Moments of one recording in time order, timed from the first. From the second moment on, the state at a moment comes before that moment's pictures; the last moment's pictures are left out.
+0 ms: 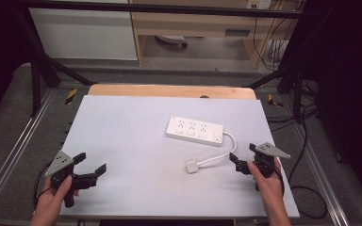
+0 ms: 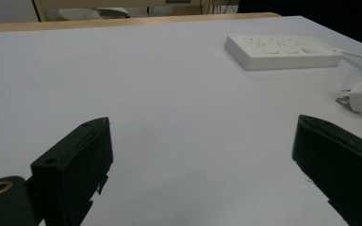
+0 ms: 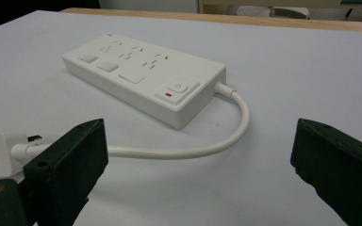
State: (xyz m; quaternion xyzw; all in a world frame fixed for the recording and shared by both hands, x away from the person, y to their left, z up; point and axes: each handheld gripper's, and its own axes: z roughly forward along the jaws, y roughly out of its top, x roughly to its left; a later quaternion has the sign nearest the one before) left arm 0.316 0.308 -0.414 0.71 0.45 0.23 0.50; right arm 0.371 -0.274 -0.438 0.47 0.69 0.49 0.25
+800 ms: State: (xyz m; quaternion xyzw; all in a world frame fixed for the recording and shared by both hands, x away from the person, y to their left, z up) left arm 0.316 0.308 -0.414 0.71 0.44 0.23 0.50; right arm 0.358 -0.271 -0.418 0.44 0.67 0.52 0.28
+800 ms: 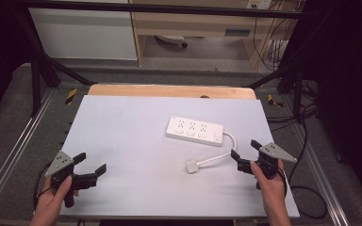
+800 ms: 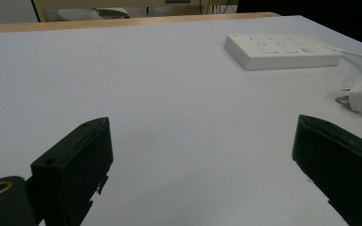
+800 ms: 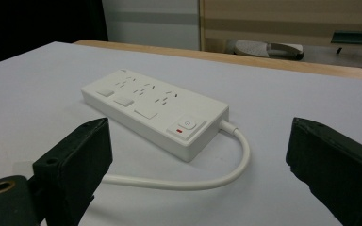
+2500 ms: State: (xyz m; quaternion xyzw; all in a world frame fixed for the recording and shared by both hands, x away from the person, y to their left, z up) left arm 0.315 0.309 -0.414 0.71 0.45 0.23 0.50; right arm 0.377 -0.254 -0.376 0.43 0.68 0.51 0.30
